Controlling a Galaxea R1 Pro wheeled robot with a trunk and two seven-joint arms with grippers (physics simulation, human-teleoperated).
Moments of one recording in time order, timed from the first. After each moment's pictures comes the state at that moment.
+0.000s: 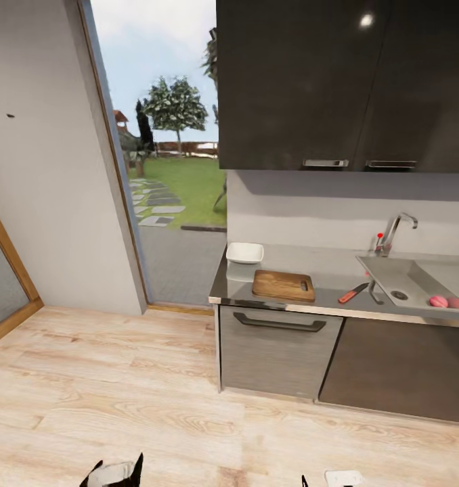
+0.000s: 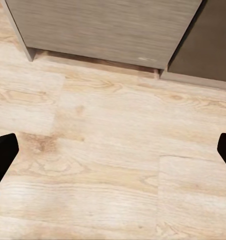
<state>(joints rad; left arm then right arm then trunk) 0.12 0.04 0.00 -1.06 0.17 -0.25 0.00 -0.28 0.03 -0.22 -0.25 0.28 -0.40 -0.06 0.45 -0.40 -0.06</state>
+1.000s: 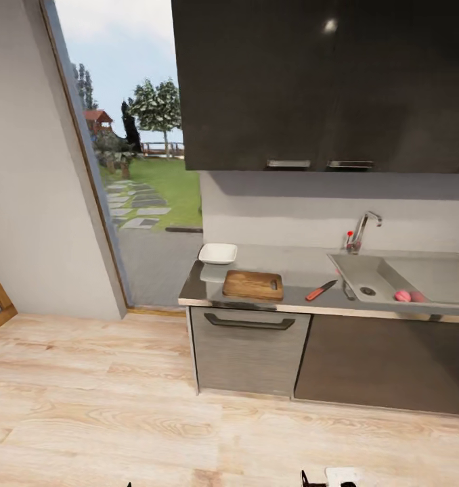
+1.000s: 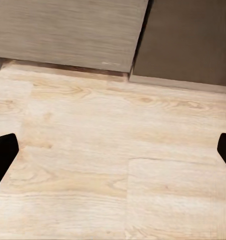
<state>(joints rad) 0.42 0.06 0.00 -1.53 0.17 -0.02 0.00 -0.28 0.03 -0.23 -0.27 0.28 -0.42 -0.06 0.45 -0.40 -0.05</state>
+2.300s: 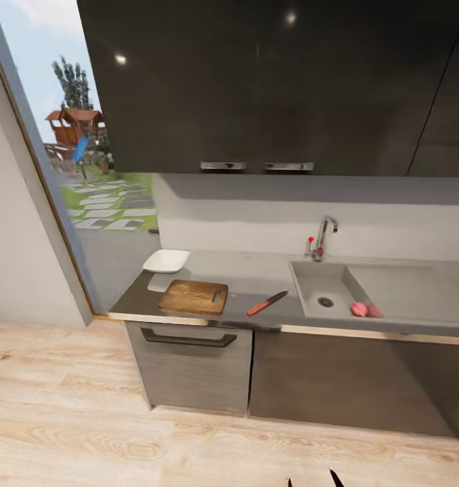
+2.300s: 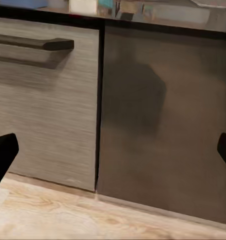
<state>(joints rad) 0.42 0.05 0.00 -1.42 0.17 0.00 0.01 0.18 0.17 -0.22 -0.92 0.33 -0.78 0.12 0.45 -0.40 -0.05</state>
